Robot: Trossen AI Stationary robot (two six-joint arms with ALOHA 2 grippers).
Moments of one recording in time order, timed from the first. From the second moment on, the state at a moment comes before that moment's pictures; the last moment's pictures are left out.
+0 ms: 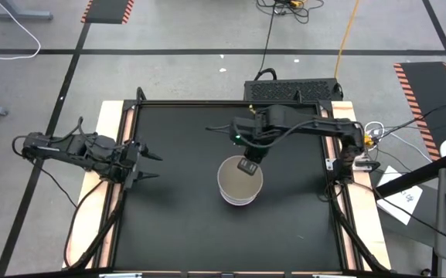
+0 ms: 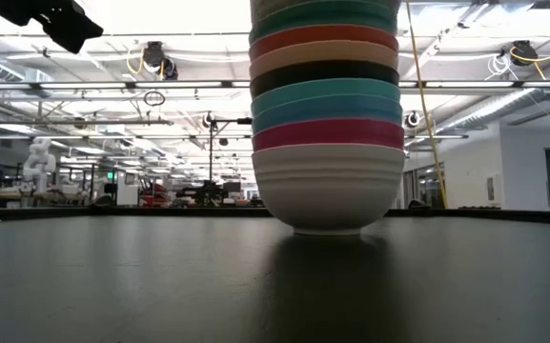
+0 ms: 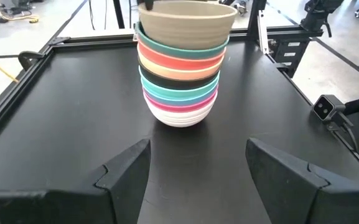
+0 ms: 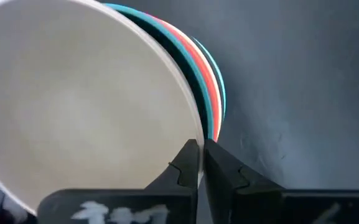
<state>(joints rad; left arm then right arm) -0.19 0.44 0.62 -0.57 -0.05 -0.02 -0.06 1.86 2.02 -1.54 -0.14 0.48</state>
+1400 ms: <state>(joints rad) -0.22 0.44 0.55 -0.28 -0.07 0.16 0.21 1.47 1.74 -0.93 0.36 0.08</state>
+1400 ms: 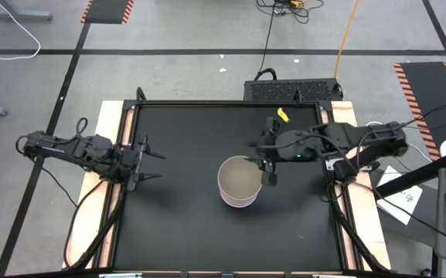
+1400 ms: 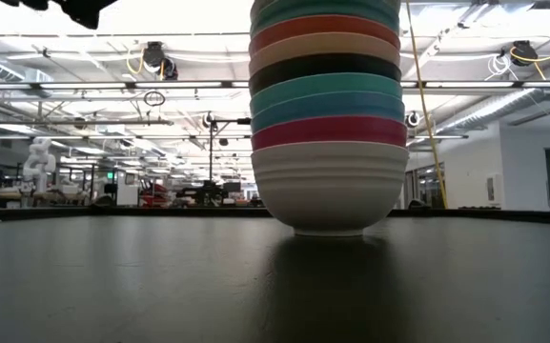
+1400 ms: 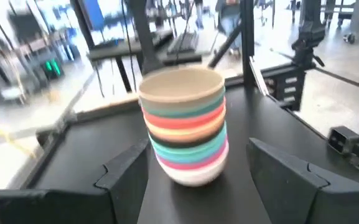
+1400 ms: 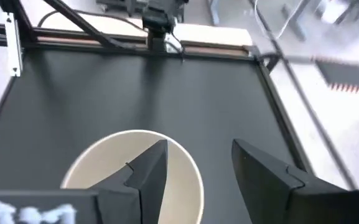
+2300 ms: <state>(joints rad) -0.21 0.49 0.40 -0.10 0.00 0.06 0.24 0.78 0.64 -0.14 0.29 0.05</state>
